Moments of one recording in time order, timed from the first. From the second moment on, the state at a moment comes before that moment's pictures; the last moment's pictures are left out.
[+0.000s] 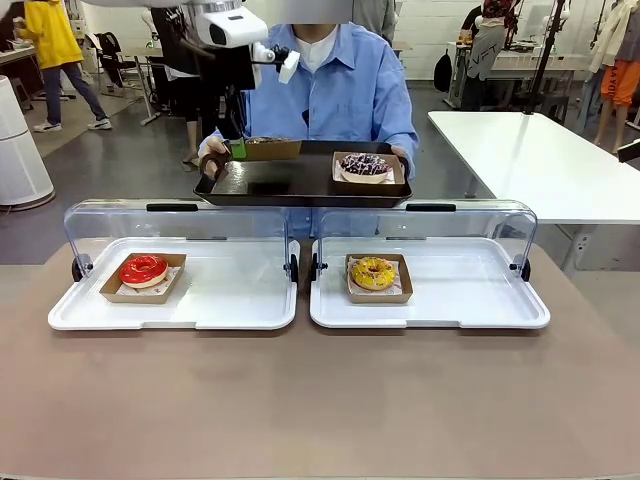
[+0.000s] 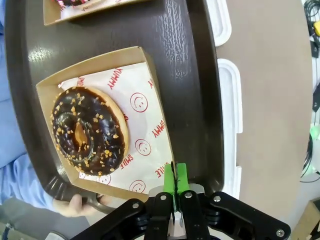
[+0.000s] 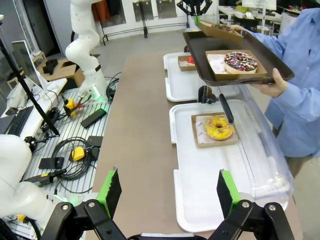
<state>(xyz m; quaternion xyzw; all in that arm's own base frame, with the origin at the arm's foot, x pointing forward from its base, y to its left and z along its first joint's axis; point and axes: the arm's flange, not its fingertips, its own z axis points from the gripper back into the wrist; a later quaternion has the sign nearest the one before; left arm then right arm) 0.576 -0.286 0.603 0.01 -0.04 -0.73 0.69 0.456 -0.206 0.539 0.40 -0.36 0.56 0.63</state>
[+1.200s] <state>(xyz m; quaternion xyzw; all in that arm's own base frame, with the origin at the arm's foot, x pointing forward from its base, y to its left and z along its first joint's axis) 0.587 -0.278 0.578 -0.02 0.02 -0.75 0.66 0.456 -0.206 0.539 0.40 -0.36 0.56 0.63</state>
